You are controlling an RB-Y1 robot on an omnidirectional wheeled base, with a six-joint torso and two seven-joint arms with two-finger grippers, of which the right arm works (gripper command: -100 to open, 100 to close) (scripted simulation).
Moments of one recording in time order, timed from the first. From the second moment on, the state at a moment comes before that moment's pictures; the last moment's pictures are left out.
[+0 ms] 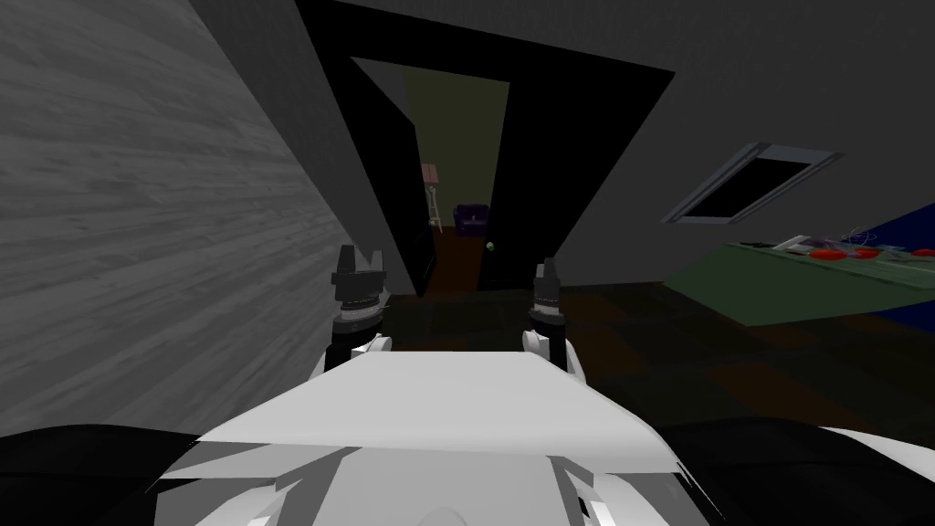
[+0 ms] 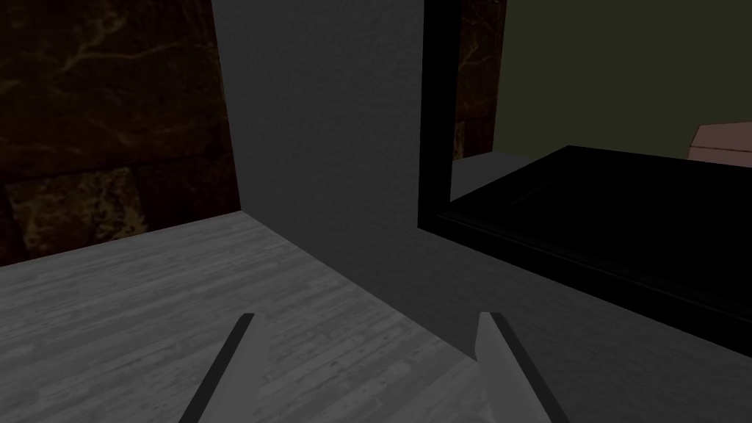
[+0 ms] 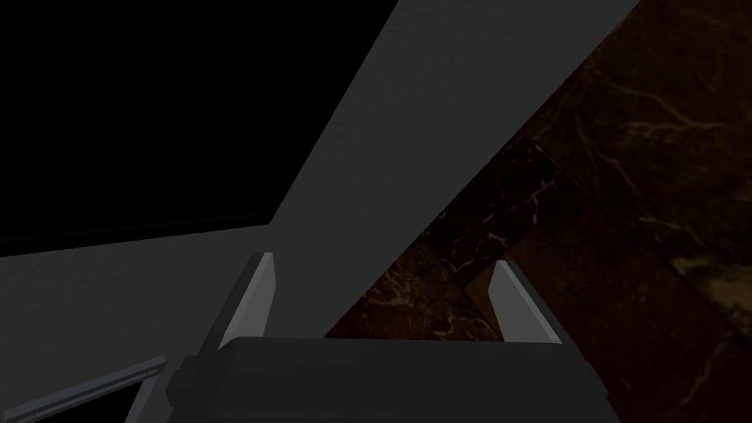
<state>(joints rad) 0.41 -0.02 -0.08 -2.09 0.05 -0.61 0.20</state>
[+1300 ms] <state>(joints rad) 0.30 -0.07 -0.10 -1.80 0.13 -0.66 0.40</state>
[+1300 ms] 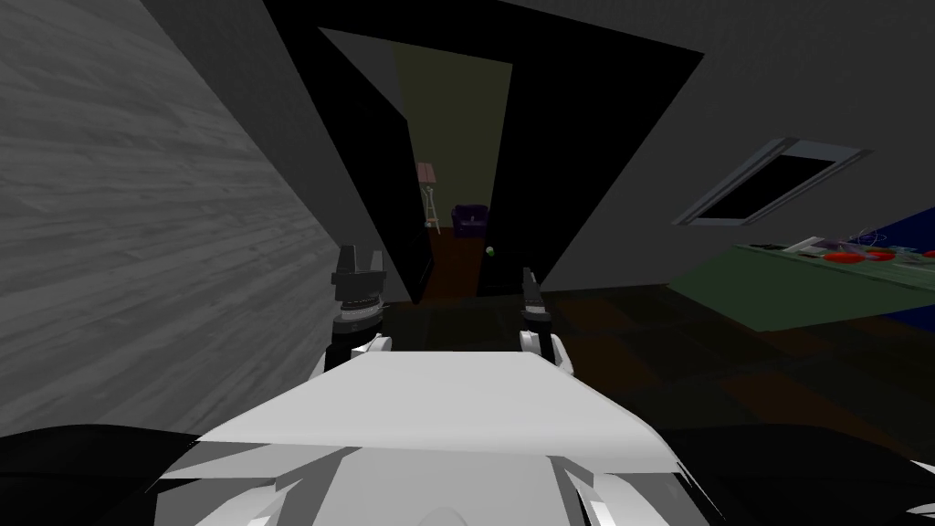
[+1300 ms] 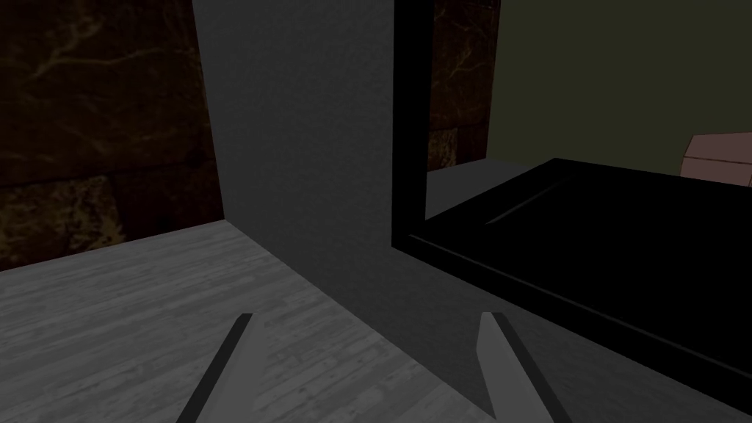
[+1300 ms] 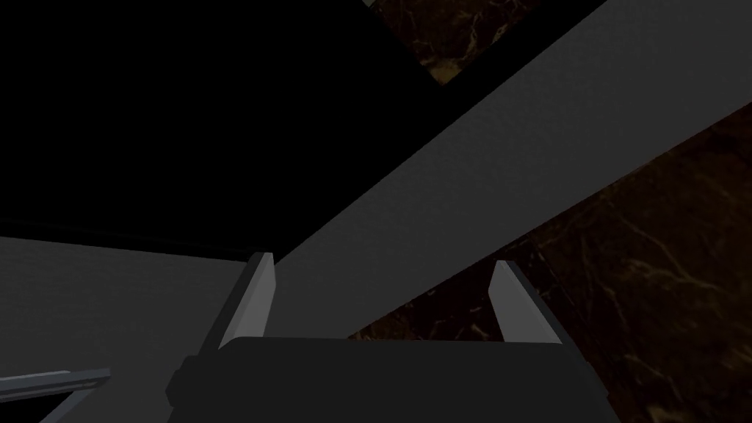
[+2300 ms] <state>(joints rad) 0.22 -0.09 -0.12 -1.54 0.20 -0.71 0.59</state>
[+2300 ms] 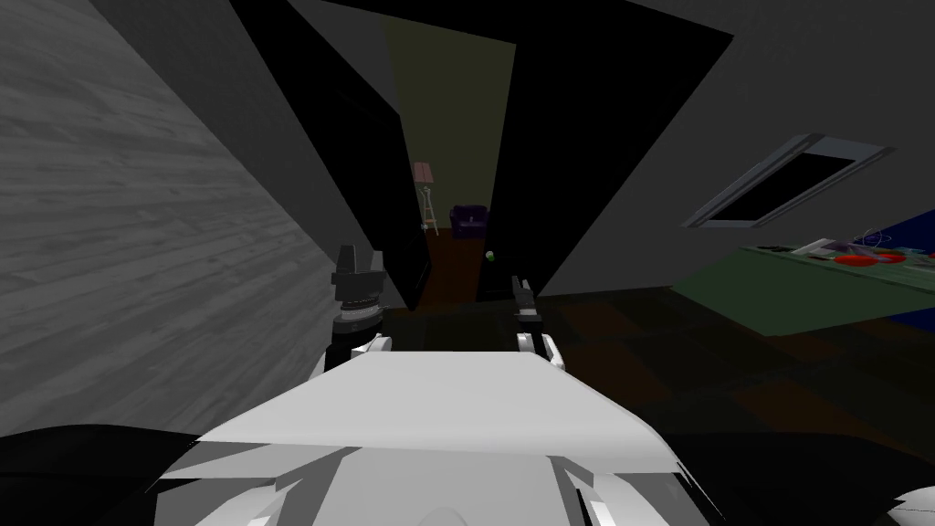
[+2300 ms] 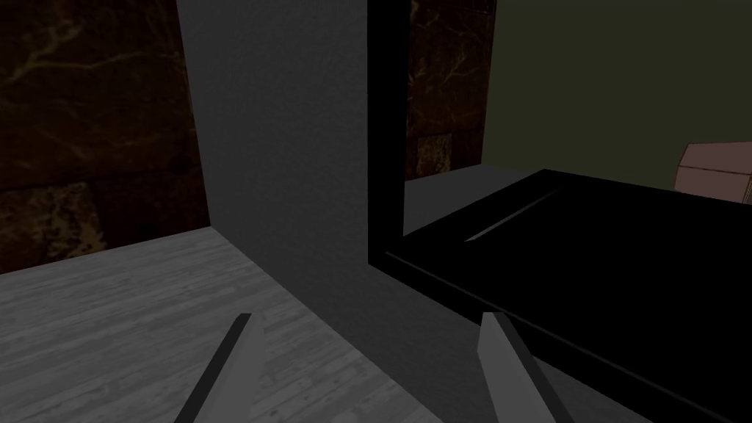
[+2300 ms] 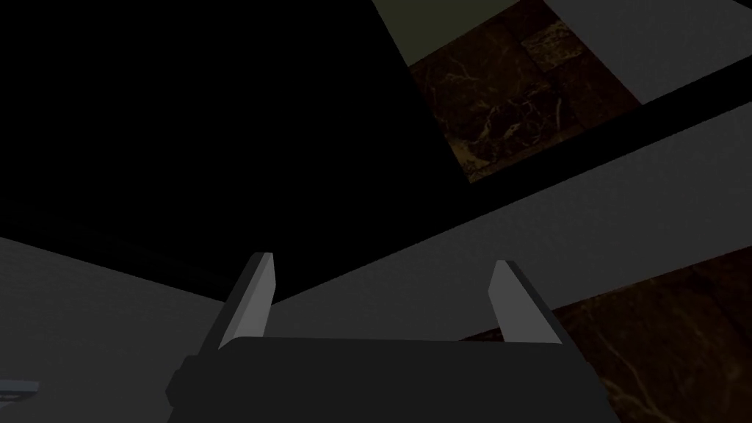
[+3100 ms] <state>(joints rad) 0.16 -0.10 -0.14 -1.36 0.25 -0.74 0.73</state>
